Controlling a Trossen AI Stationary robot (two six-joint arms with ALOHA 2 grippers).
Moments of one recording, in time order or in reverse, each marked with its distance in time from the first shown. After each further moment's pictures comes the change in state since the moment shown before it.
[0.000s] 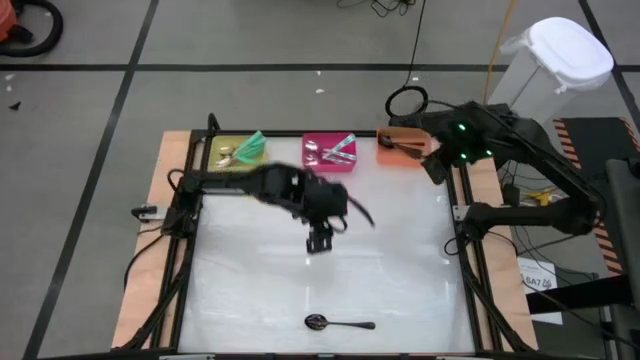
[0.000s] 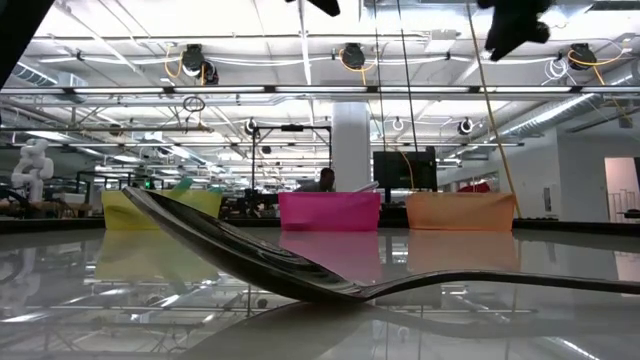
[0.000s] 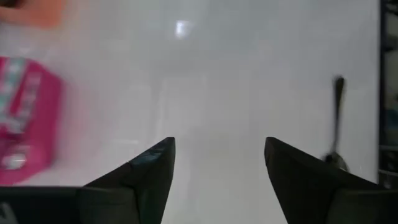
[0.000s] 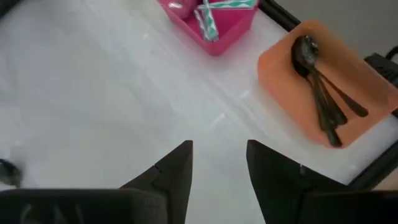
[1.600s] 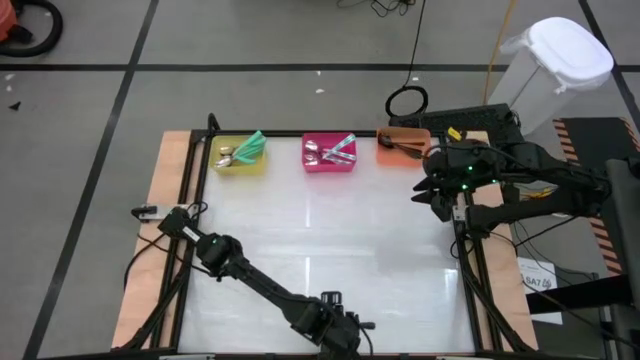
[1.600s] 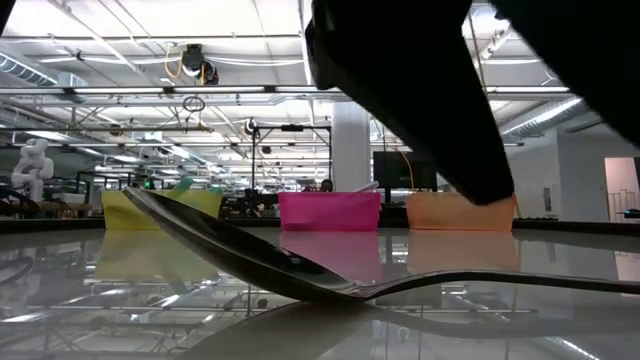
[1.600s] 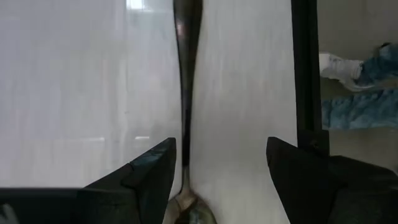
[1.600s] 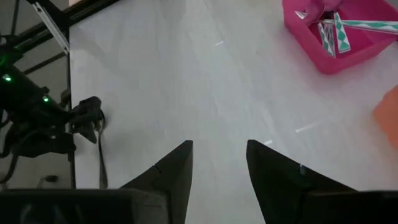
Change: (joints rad) left arm -0.467 0.496 0.000 0.403 -0.058 -0.322; right arm 0.480 -0.126 -0.124 0.184 0.010 0.147
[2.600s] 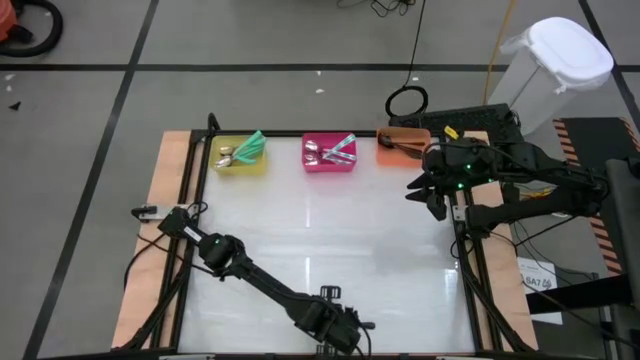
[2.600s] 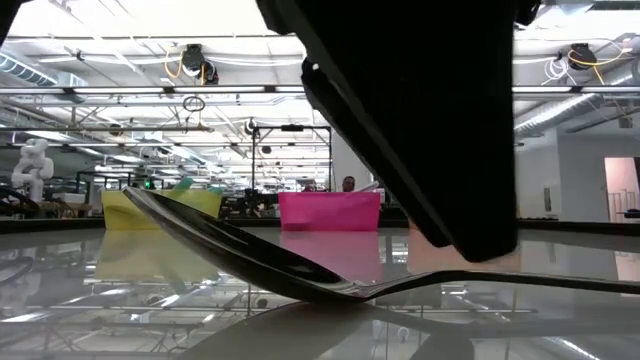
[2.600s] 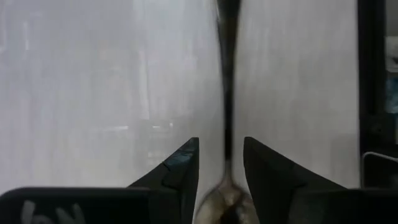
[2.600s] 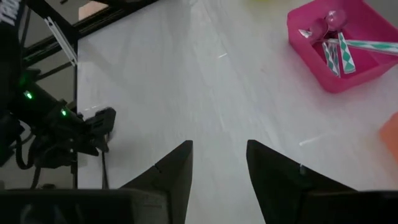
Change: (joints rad) left arm 0.011 0.021 0.000 -0.077 -0.036 0.055; right arm 0.000 0.022 0.000 0.070 -0.002 -0.014
